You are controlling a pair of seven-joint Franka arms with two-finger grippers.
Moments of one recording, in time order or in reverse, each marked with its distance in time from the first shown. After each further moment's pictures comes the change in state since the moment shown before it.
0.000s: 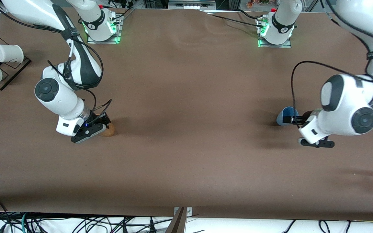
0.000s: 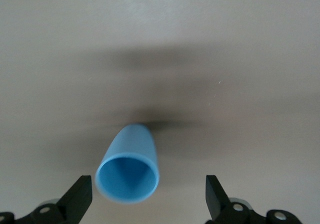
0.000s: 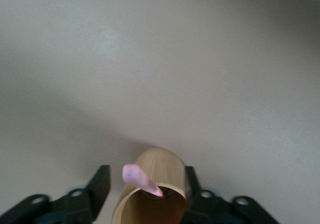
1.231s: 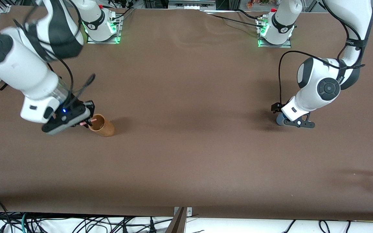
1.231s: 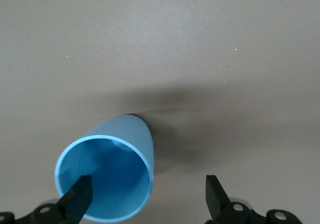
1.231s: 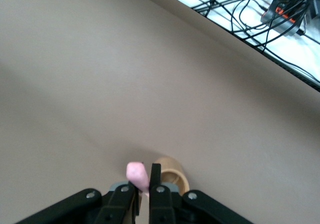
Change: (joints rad) left arm -0.018 -0.217 -0.019 -0.538 0.080 0.471 -0.005; right arm 0.001 -0.161 0.065 0.333 0.071 -0.410 -0.033
